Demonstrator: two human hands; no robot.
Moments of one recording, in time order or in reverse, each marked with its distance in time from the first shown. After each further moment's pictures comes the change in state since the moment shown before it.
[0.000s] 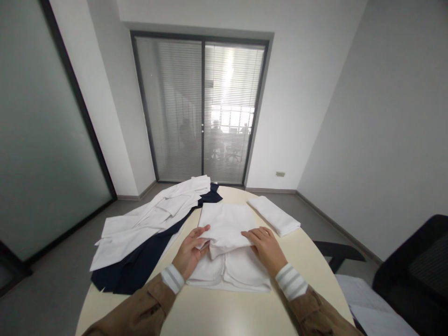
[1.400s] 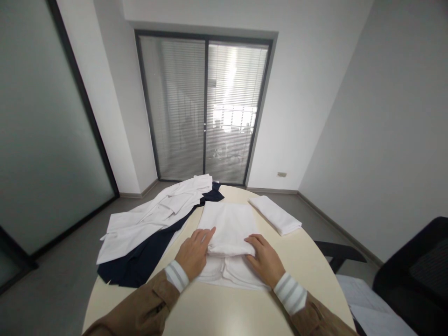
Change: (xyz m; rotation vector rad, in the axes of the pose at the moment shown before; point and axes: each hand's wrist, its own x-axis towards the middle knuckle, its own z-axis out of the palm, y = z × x) left_hand -0.015 0.013 -0.002 2.080 -0.261 0.428; right_hand -0.021 -0.033 0.009 0.232 -0.055 0.293
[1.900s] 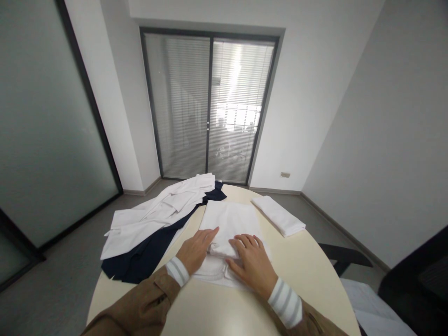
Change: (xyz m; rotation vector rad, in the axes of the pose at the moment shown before) left_hand 0.002 -0.021 0.018 -0.121 0.142 0.130; right_hand 0.010 -0.070 -0.015 -0.144 -0.070 -0.161
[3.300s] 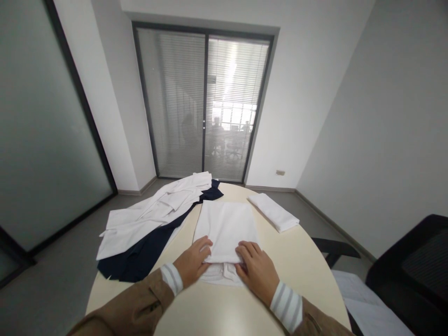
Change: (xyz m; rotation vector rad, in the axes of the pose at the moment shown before) left_hand -0.025 0.008 0.005 -0.231 -0.002 0.133; right_hand -0.035 0.016 0.015 -0.064 -0.007 0.021
